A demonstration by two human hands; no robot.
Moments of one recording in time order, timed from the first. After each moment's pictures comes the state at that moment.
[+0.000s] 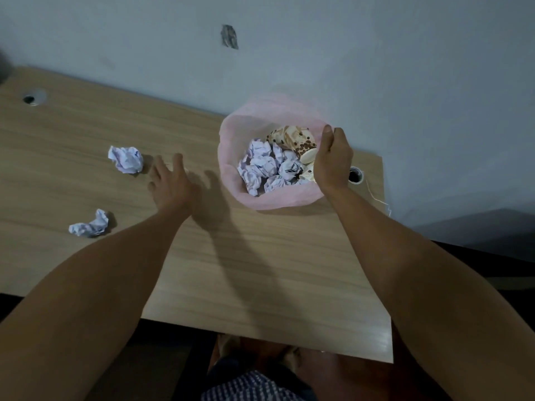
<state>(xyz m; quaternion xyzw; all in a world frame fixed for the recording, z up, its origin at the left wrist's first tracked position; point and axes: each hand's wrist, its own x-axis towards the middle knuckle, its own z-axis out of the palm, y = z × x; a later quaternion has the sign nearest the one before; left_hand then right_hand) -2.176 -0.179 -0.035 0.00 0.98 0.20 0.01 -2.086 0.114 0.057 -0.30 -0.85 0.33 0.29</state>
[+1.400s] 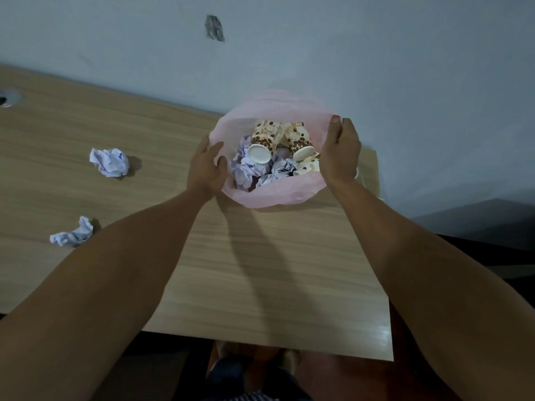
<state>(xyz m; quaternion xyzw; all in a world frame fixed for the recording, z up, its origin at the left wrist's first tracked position) -2.198 -0.107 -0.034 0.18 0.90 0.40 0.03 -2.087 0.132 0.066 -0.32 -0.83 0.33 0.32</state>
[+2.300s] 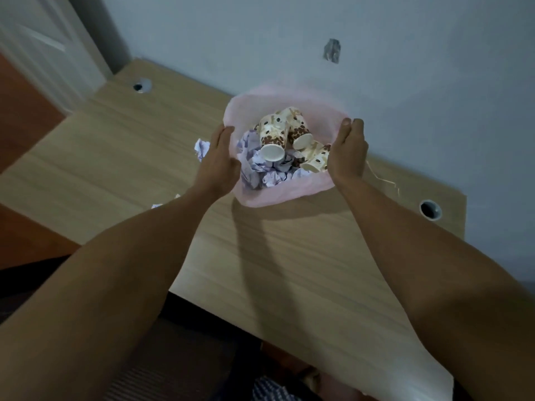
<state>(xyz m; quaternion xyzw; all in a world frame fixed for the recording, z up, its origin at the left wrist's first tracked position) -2.221 -0.263 0.002 0.14 0.92 0.37 -0.05 -2.193 0.005 0.049 -0.25 -0.87 0.37 0.23</state>
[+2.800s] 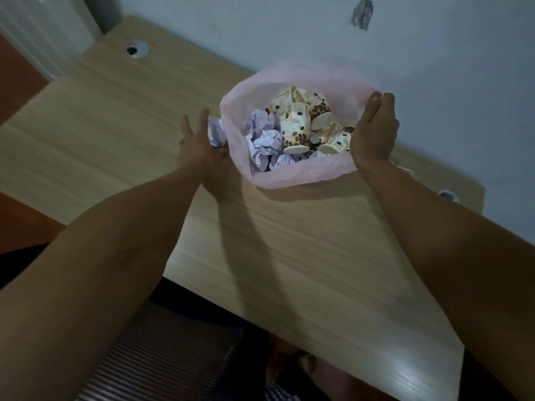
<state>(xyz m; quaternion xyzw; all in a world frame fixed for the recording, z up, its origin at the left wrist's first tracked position) -2.253 -0.308 -0.050 -0.06 0.93 0.34 0.08 -2.210 0.009 0.040 -0.27 -0.88 0.28 0.25</state>
